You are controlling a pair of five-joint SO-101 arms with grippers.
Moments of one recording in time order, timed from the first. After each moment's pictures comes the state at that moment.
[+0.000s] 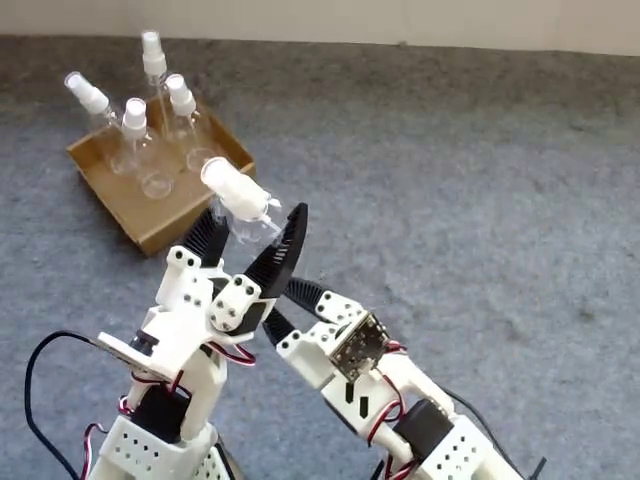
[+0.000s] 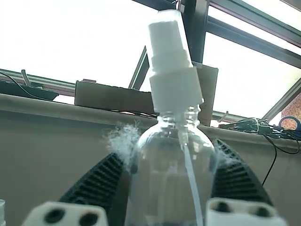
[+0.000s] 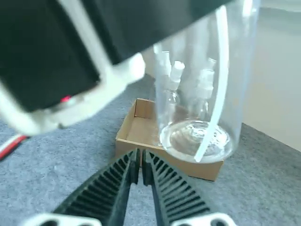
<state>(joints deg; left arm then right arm) 21.1 -102.6 96.0 -14.6 11.6 -48.7 -97.1 95.9 9.7 9.6</state>
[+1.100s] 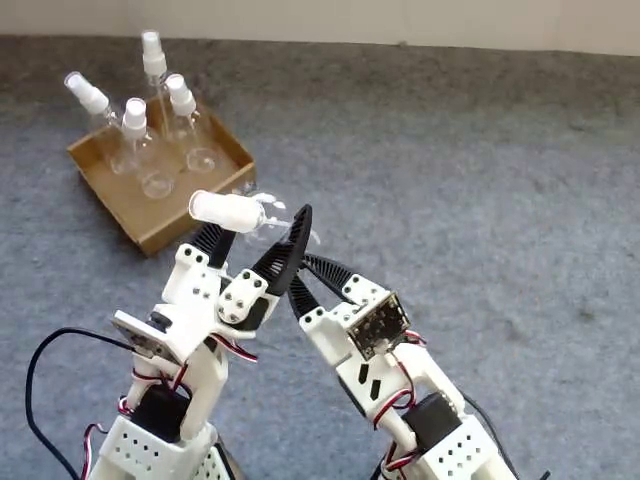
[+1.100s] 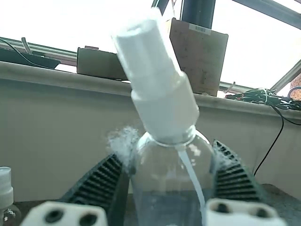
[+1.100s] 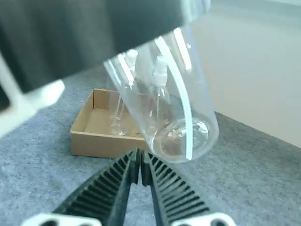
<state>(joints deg) 20.8 -102.6 96.0 -6.5 11.6 -38.5 -97.1 95.9 12.3 9.6</state>
